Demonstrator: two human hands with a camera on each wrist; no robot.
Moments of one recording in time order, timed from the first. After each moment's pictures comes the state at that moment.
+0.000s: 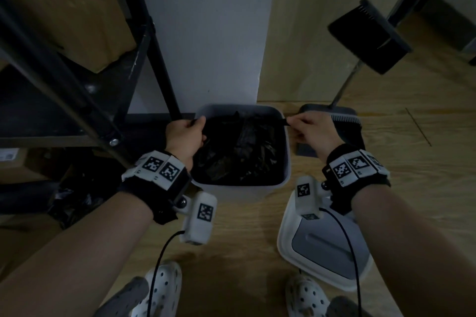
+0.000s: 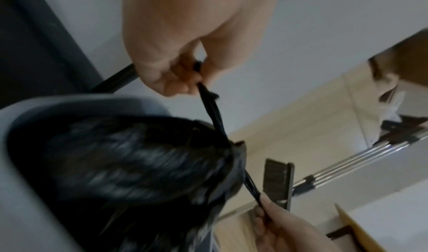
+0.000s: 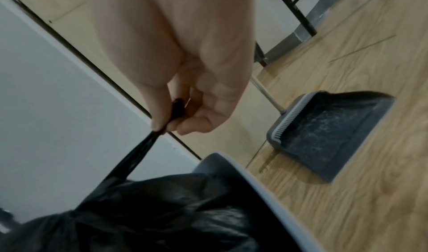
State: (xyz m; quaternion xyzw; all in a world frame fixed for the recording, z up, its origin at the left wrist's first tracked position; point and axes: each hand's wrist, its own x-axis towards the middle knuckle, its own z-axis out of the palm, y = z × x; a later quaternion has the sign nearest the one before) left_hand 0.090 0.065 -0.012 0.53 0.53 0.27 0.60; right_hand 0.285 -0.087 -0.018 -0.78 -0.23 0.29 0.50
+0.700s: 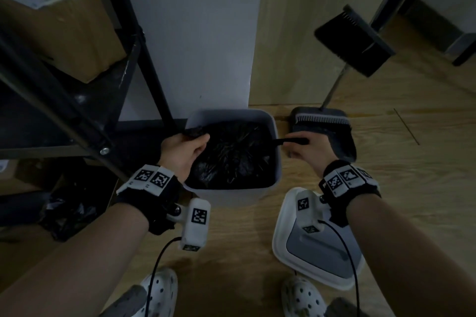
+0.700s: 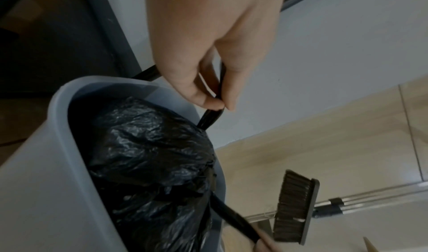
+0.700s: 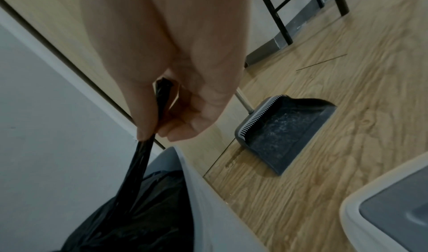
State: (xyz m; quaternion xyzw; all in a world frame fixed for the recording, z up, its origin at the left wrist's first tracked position) left_hand 0.086 0.057 -0.023 0.41 0.46 0.28 0.74; right_hand 0.288 -0.114 -0.042 -0.79 -0.19 0.32 0.49
